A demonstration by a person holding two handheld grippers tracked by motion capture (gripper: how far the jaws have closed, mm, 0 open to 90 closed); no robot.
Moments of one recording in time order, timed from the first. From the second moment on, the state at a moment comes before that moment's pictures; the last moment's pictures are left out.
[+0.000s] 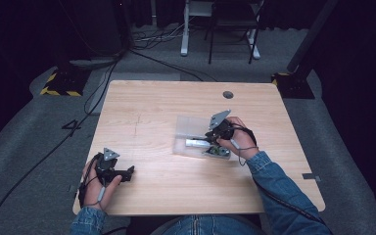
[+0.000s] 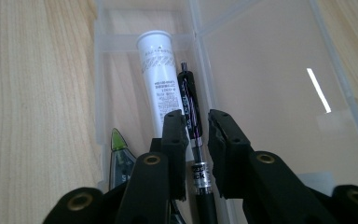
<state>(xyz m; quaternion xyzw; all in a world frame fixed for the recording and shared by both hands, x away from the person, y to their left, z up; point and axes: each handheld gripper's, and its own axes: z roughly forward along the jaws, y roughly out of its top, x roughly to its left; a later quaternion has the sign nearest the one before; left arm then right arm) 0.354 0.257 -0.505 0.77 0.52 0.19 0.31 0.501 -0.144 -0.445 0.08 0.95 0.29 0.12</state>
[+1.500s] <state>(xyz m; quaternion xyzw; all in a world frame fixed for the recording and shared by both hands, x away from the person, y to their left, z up) 0.358 0.257 -0.506 0.78 0.52 0.19 0.31 0.446 -0.264 -0.409 0.26 0.87 0.40 0.15</state>
